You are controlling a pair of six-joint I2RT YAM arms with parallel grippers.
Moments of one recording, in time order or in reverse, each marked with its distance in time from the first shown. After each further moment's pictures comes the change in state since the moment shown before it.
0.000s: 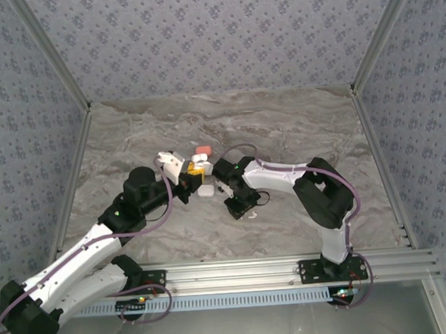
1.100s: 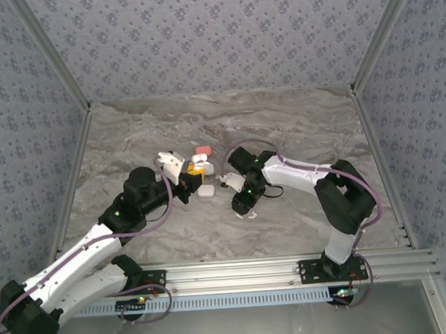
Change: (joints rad) left arm 0.000 0.000 -0.003 0.000 -0.007 -0.001; right arm -0.122 -0.129 -0.112 0.126 -0.204 -0.399
